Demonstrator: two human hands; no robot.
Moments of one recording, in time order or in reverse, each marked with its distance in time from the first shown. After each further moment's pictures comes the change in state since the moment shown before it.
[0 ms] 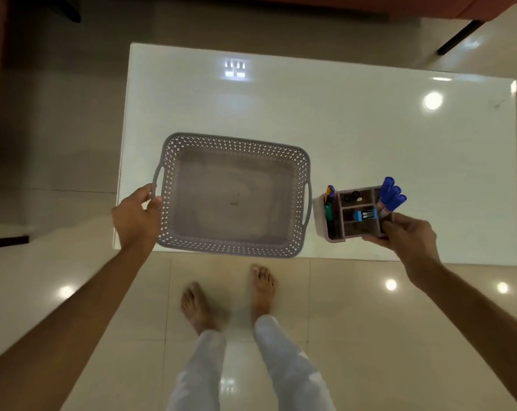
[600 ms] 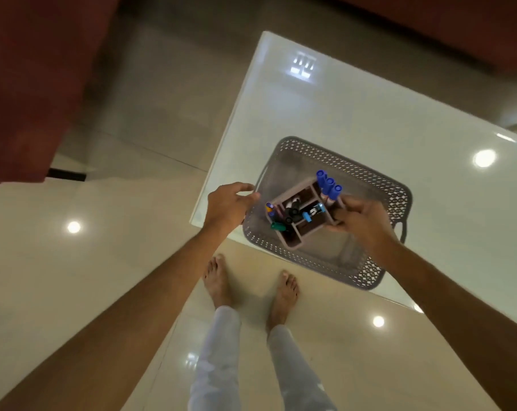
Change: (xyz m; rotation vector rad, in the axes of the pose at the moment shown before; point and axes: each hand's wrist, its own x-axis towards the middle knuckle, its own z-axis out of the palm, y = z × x) left_hand 0.028 -0.034 -0.019 -0.549 -0.375 -0.426; right_hand -0.040 -0.099 0.239 -0.280 -0.440 -0.212
